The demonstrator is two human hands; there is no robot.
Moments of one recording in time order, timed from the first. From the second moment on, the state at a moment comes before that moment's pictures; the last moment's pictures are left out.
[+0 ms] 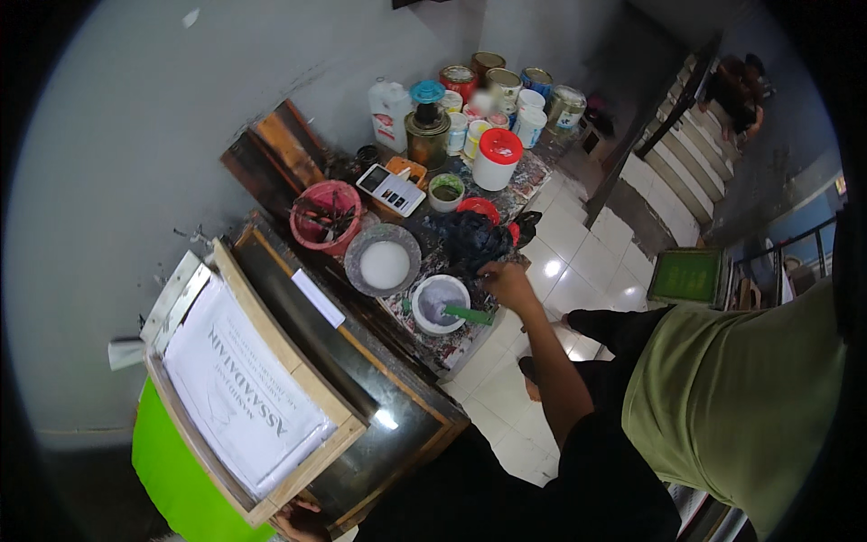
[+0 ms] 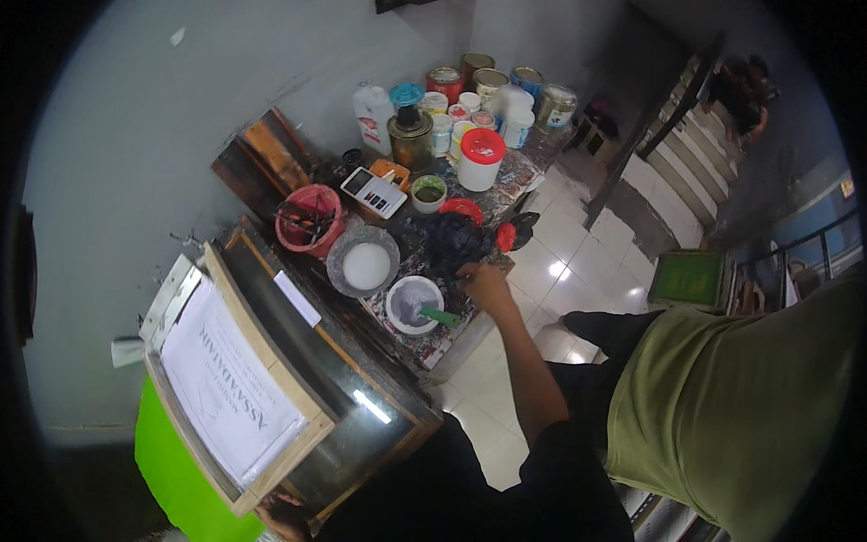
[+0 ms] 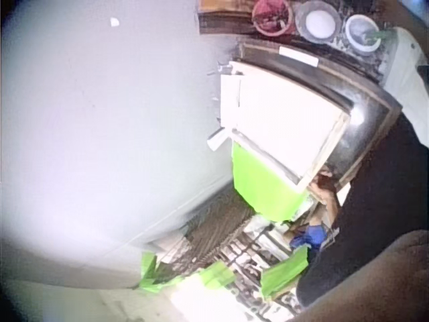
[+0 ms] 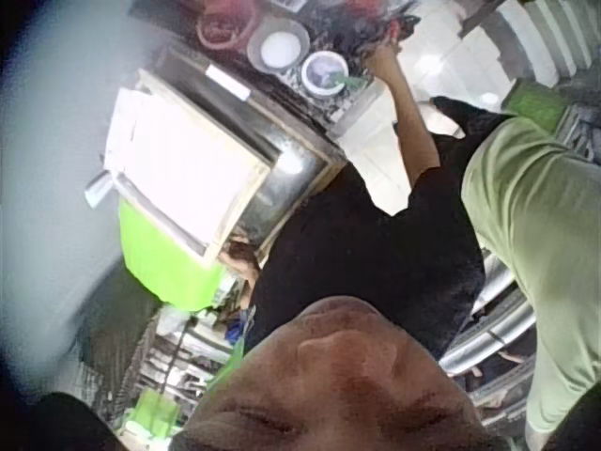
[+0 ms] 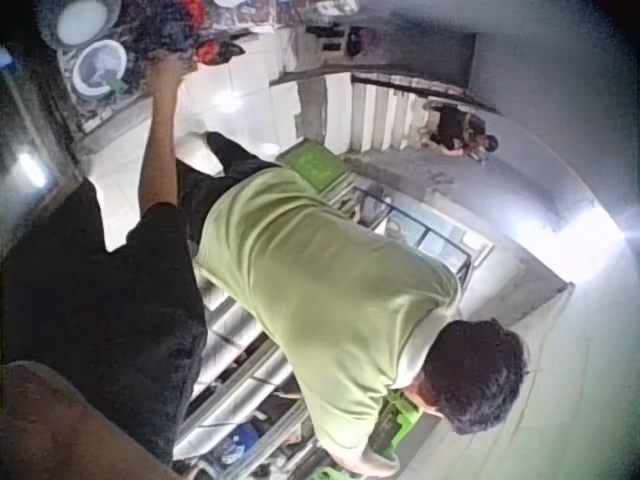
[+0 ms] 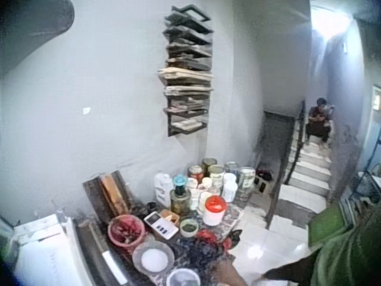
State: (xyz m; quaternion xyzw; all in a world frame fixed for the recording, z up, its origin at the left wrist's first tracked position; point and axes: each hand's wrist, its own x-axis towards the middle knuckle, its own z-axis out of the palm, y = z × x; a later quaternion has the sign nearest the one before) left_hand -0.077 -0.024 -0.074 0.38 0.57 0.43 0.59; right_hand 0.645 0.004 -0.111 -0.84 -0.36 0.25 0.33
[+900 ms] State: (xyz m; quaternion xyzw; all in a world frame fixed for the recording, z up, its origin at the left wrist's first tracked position) left_hand -0.006 -0.020 -0.039 0.36 0.58 0.52 0.52; right_hand 0.631 0.097 -0.131 -0.78 -0.48 0.23 0.33
